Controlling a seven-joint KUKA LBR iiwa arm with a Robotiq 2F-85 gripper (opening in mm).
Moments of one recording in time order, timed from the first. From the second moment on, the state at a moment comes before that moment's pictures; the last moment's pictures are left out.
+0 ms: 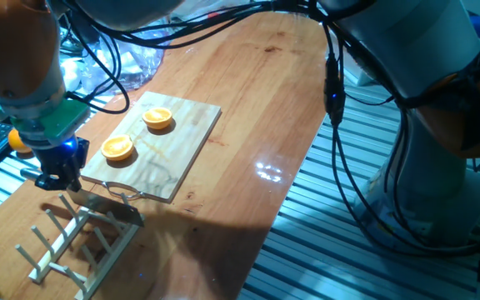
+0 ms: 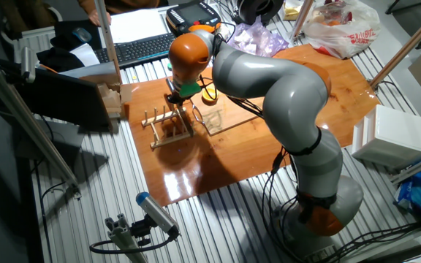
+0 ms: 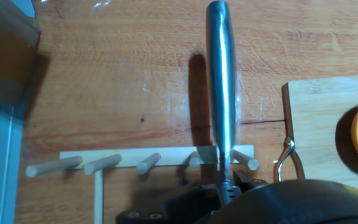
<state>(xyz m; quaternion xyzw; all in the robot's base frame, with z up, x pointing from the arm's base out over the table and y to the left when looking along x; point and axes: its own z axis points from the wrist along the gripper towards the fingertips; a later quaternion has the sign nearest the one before) 0.618 0.310 0.132 -0.04 1.00 0.00 0.06</state>
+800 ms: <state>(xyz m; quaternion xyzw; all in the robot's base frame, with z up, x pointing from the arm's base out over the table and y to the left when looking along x) 0.612 0.318 0.172 -0.04 1.00 0.00 0.04</state>
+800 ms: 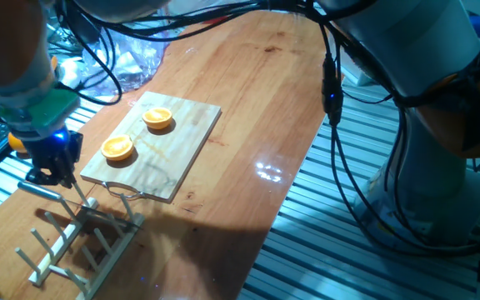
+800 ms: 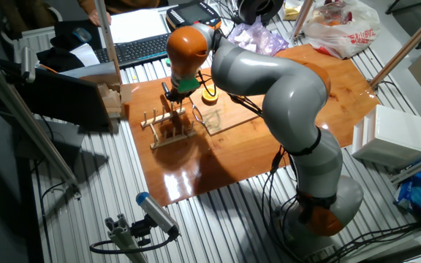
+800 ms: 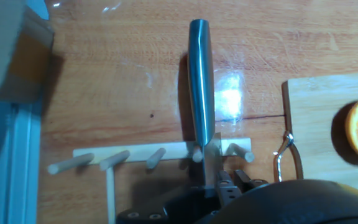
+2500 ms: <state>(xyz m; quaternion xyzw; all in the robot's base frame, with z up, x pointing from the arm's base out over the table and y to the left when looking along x) 0.626 0.298 0.264 -0.02 1.00 0.01 0.03</state>
